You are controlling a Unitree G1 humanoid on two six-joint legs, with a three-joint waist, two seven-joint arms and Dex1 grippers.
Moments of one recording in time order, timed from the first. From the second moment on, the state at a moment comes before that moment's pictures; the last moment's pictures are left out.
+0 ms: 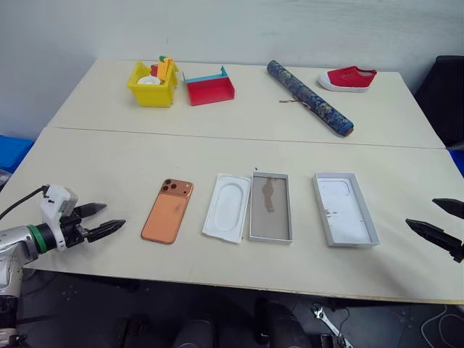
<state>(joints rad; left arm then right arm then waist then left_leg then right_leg) -0.14 0.88 0.34 0.22 -0.46 0.48 -1.05 0.23 -0.93 -0.75 -0.14 0.58 0.47 1.06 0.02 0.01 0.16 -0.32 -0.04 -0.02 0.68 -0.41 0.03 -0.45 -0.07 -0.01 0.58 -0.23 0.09</state>
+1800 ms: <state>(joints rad) -0.80 0.52 -0.10 0.41 -0.69 1.51 -0.85 0.16 -0.91 -0.35 -0.78 0.73 0.57 0.88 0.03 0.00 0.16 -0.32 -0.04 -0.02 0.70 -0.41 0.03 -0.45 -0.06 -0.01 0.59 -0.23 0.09</state>
